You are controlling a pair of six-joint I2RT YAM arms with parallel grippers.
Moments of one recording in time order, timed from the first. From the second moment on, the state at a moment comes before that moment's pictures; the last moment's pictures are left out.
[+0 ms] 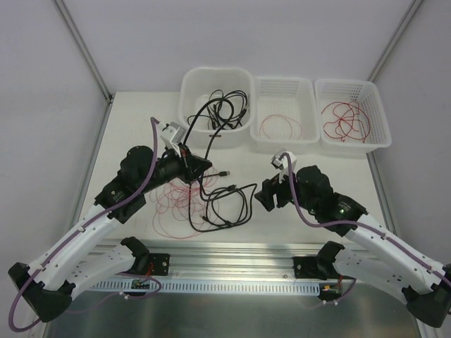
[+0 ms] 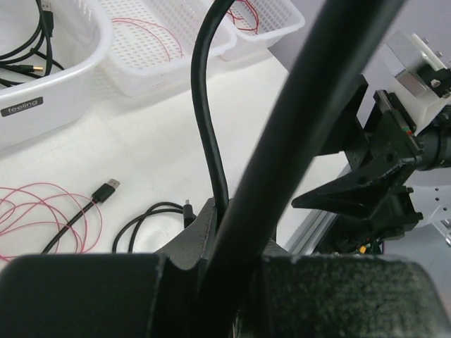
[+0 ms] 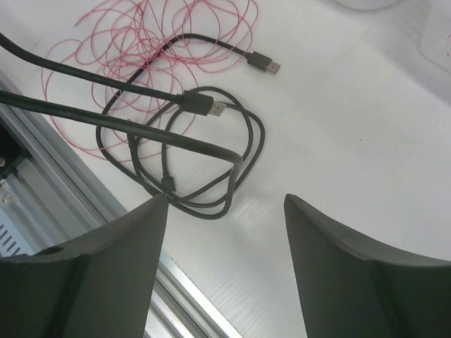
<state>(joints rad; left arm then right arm) -0.66 0.82 0.88 -0.21 0.22 -0.40 0.84 0.79 0.73 -0.41 -0.02 0.17</state>
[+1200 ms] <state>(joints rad) -0.66 0.62 0.74 -0.32 0.52 -0.30 0.82 1.44 0.98 -0.53 -0.10 0.26</state>
